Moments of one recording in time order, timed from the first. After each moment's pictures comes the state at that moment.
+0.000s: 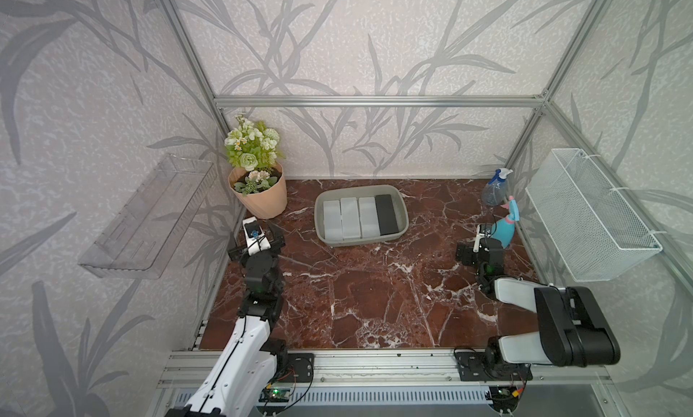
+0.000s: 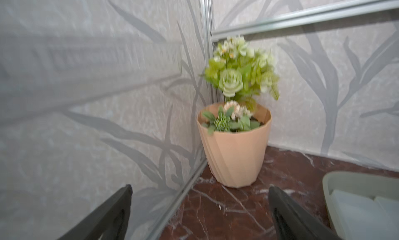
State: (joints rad) left arm -0.06 0.78 0.26 0.53 -0.62 0.10; right arm 0.02 1.46 0.39 0.52 0.17 0.10
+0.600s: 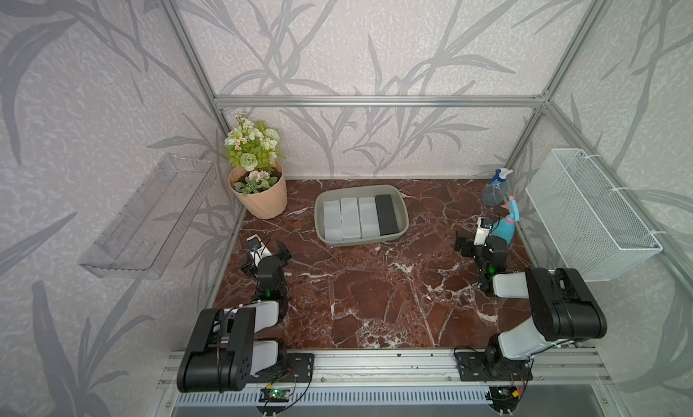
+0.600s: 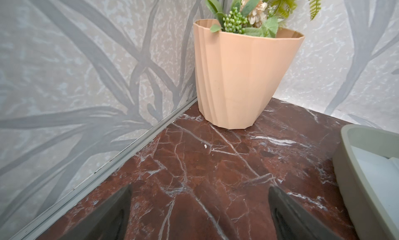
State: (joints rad) left arm 0.02 1.32 0.17 0.96 -0.49 -0.18; right arm -0.04 1.57 0.38 0.84 0.02 0.08
